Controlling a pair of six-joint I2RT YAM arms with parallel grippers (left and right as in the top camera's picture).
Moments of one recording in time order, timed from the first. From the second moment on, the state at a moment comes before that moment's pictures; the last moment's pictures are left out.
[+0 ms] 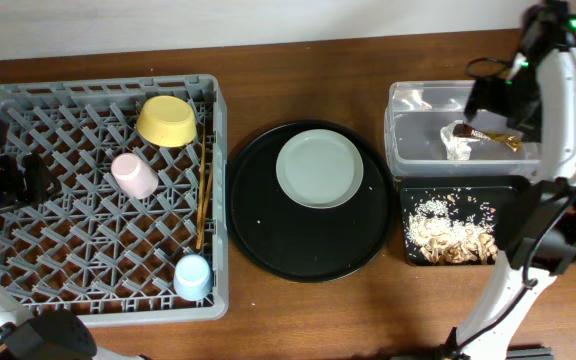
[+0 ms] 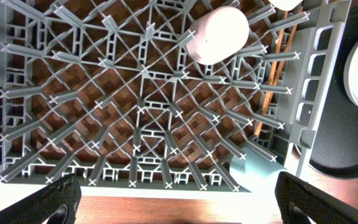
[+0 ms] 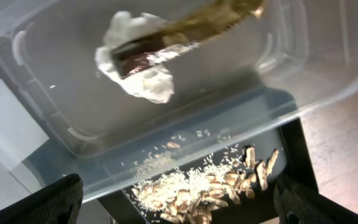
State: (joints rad) left arm 0.59 1.74 2.05 -1.69 0.26 0.41; right arm -0.29 2.16 2.25 -1.60 0.03 0.24
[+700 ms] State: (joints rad) left arm 0.59 1.74 2.05 -1.69 0.26 0.41; right arm 0.19 2.16 2.21 -1.58 -0.26 0.17
